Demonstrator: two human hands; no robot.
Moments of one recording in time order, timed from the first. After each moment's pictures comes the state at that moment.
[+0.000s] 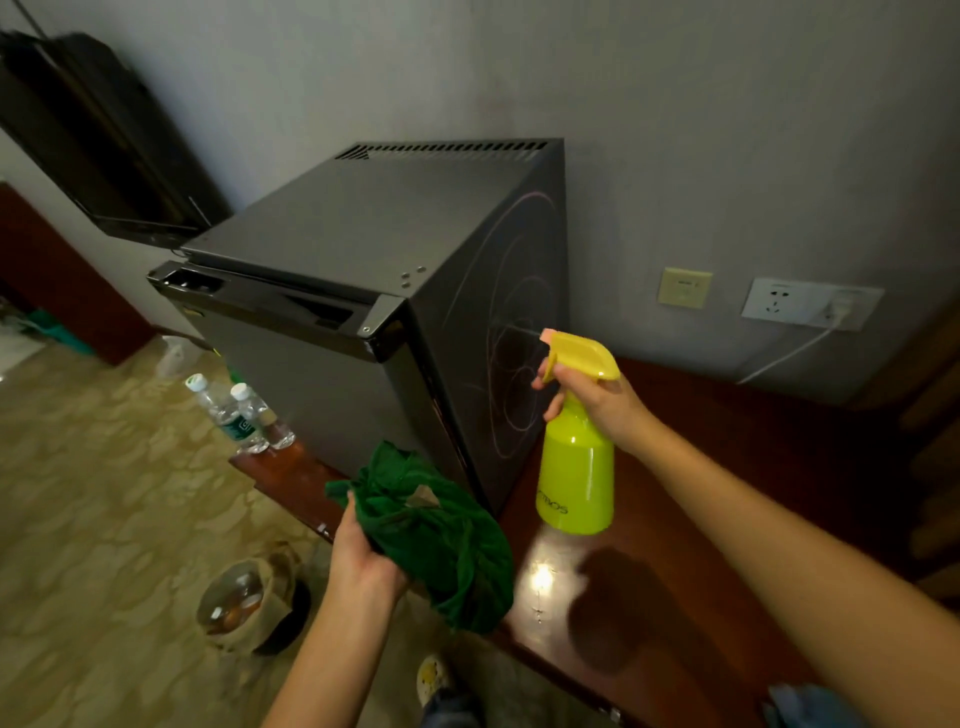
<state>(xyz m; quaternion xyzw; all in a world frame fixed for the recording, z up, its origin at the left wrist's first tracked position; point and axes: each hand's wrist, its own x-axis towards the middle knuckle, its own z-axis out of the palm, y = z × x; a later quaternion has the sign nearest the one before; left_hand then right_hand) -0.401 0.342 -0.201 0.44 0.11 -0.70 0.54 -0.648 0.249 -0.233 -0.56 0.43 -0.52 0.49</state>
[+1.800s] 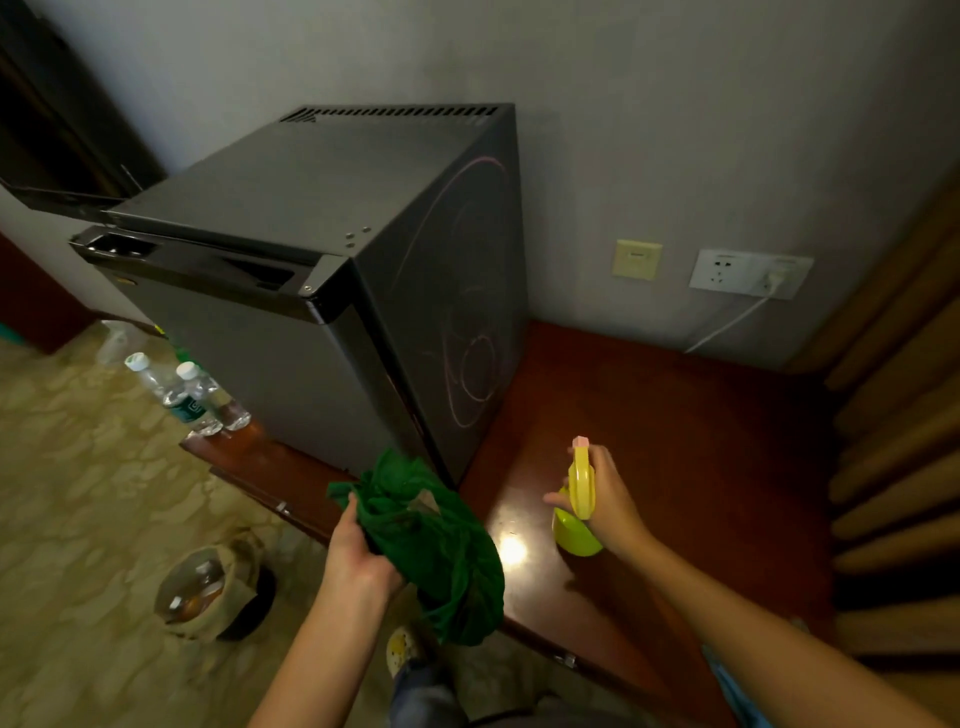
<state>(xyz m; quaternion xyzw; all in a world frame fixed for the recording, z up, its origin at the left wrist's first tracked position) -0.429 0.372 -0.229 0.47 0.14 -0.71 0.50 -0.678 0.357 -0.376 -0.56 0.64 -0.40 0.35</state>
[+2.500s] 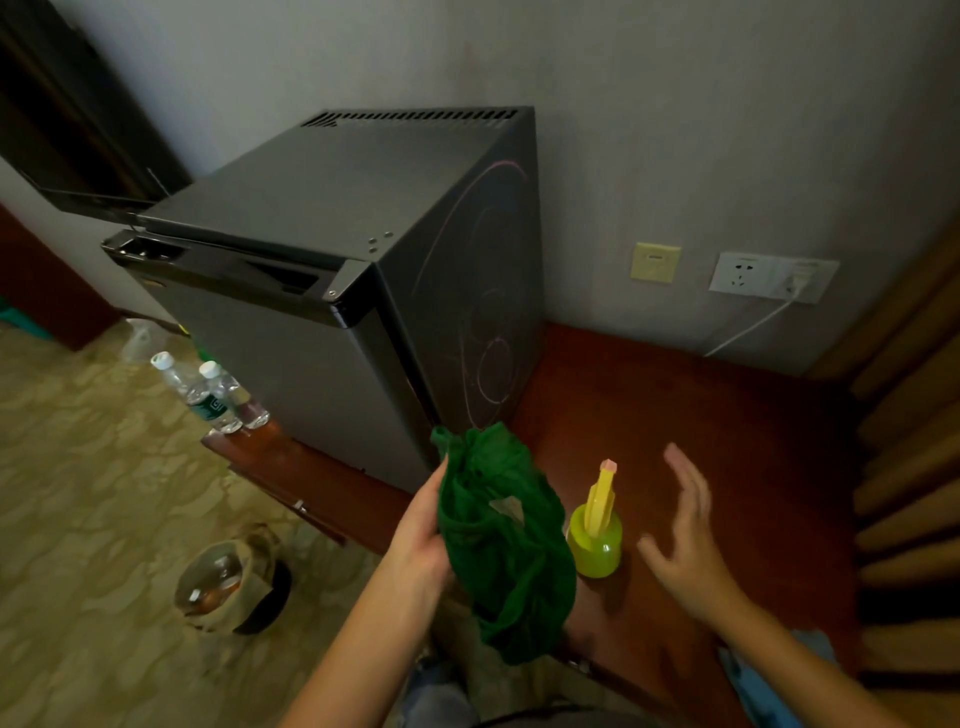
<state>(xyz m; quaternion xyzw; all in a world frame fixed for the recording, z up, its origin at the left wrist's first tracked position) -0.468 0.369 -0.212 0.45 0.00 -0.81 0.37 -0.710 0.423 -0.336 -0.61 0.60 -0.44 0.26</state>
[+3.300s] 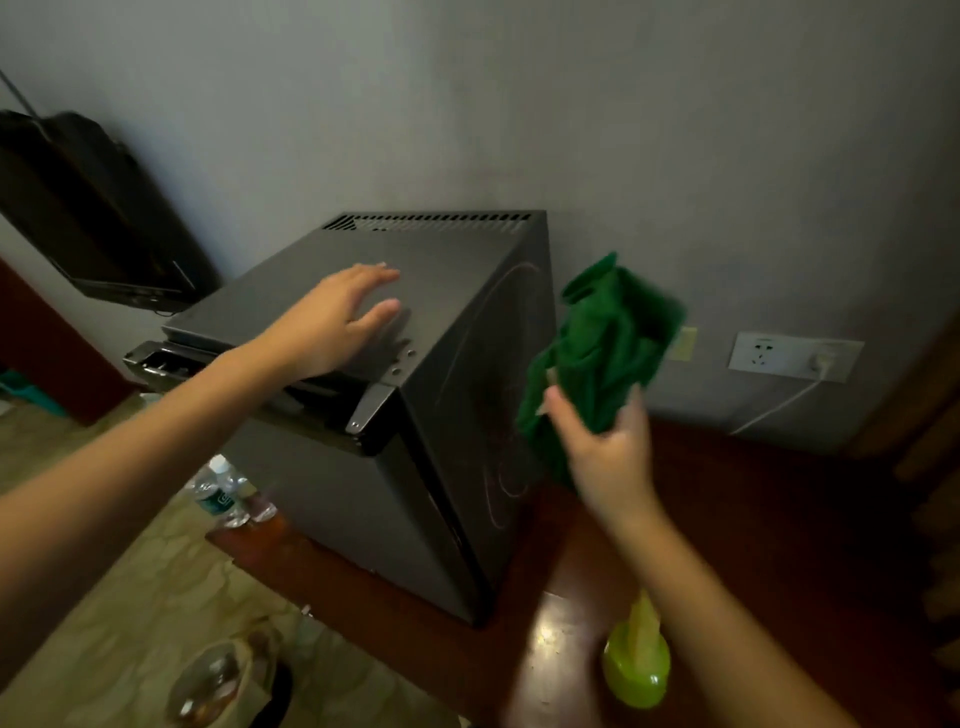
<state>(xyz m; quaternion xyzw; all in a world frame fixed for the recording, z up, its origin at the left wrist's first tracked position) -0.389 0.147 -0.034 0.50 -0.86 -0.01 0.12 -0.607 0.283 -0.148 -0.40 0.47 -0.71 0.34</state>
